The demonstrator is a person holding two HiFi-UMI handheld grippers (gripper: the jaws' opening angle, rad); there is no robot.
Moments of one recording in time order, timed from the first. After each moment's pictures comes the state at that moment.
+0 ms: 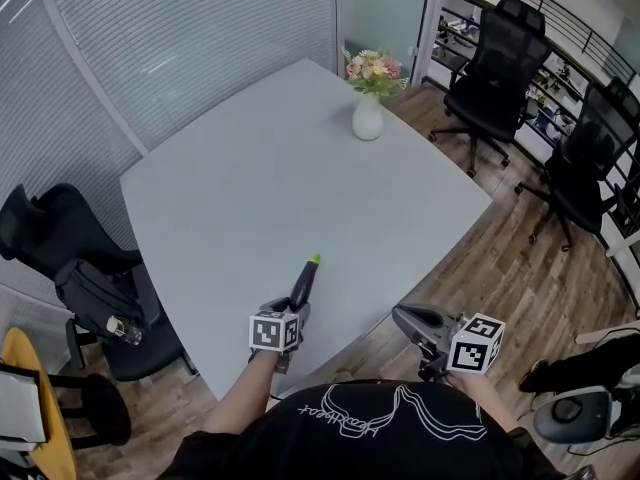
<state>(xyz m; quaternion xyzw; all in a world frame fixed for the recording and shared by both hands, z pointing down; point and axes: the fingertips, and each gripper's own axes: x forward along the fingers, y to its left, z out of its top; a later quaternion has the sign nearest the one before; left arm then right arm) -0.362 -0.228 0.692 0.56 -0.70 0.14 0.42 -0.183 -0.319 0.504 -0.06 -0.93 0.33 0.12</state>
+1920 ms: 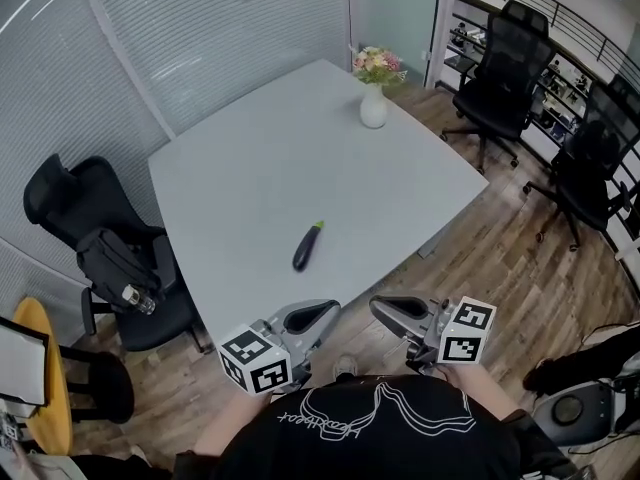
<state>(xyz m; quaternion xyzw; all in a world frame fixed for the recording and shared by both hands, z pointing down) -0.167 -0.177 0.427 0.75 -0.61 -0.07 0.23 -0.130 -0.216 0.425 -0.20 -0.94 0.27 0.05</state>
